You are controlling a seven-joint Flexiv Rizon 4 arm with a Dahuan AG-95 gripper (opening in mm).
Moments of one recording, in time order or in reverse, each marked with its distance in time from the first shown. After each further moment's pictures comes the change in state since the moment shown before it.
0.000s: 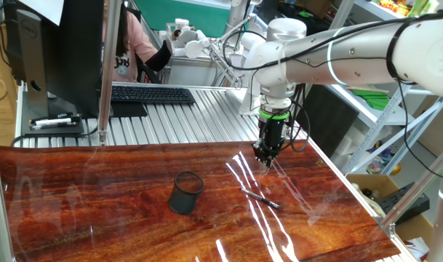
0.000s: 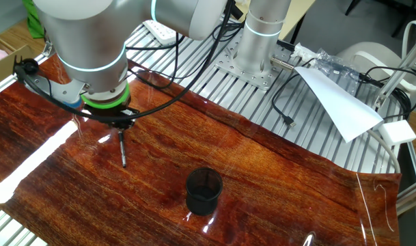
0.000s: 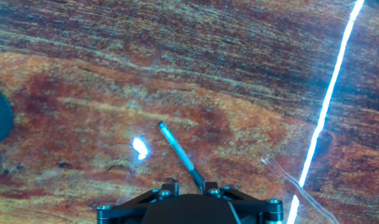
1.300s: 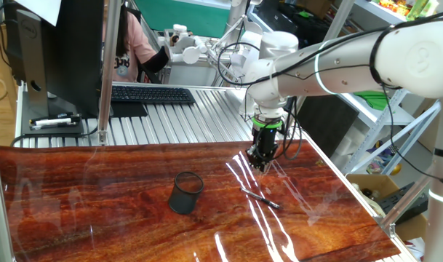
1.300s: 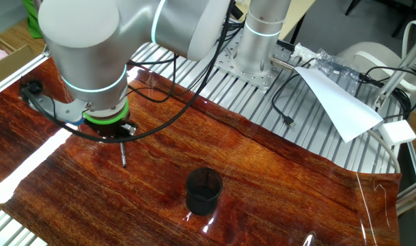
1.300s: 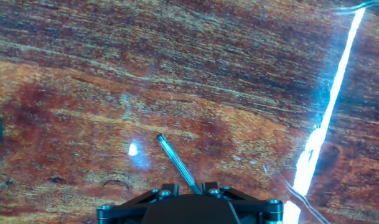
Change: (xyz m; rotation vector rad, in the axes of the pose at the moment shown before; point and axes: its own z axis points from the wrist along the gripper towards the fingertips) arm -0.025 0.002 0.039 0.010 -0.025 0.001
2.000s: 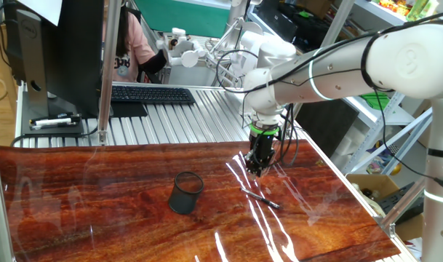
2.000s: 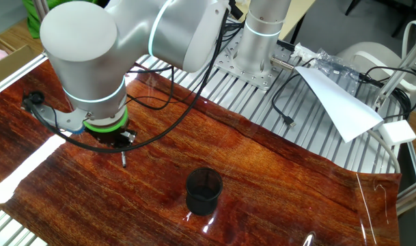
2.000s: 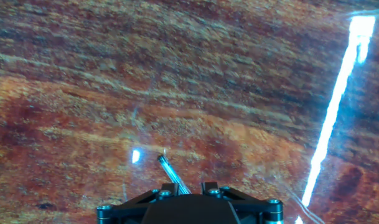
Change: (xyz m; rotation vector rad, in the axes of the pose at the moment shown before) arm -0.006 0.008 0.026 -0.016 -0.019 -0.003
